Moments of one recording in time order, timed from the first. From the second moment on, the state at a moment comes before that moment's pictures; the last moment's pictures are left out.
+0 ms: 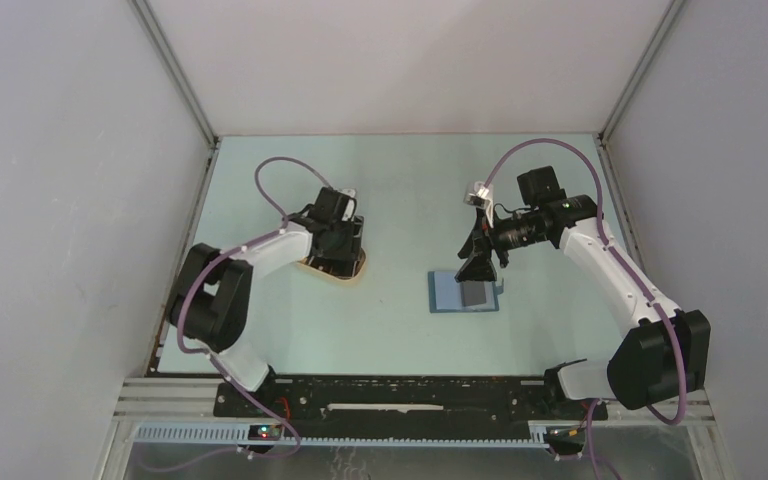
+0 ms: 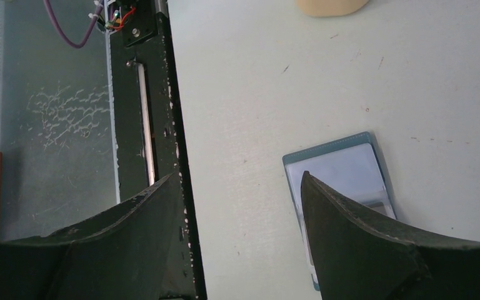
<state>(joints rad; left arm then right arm) -0.45 1.68 1.02 -0.35 -0.05 -0.28 0.26 1.35 1.16 -0.91 -1.04 -0.62</state>
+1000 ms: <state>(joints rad) -0.23 1.62 0.86 -0.05 0.43 -0.30 0.39 1.48 1.16 -0.87 -1.07 -0.58</state>
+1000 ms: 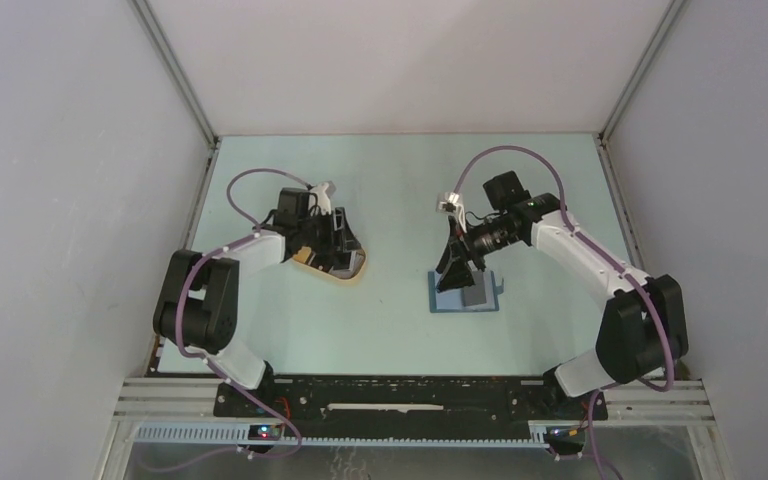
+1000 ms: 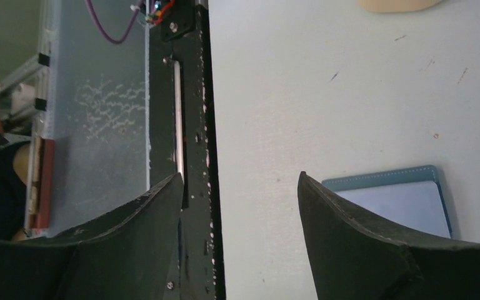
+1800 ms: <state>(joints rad) -0.12 1.62 0.74 0.14 0.63 -0.39 0.71 1.82 1.12 0.16 -0.74 0.52</state>
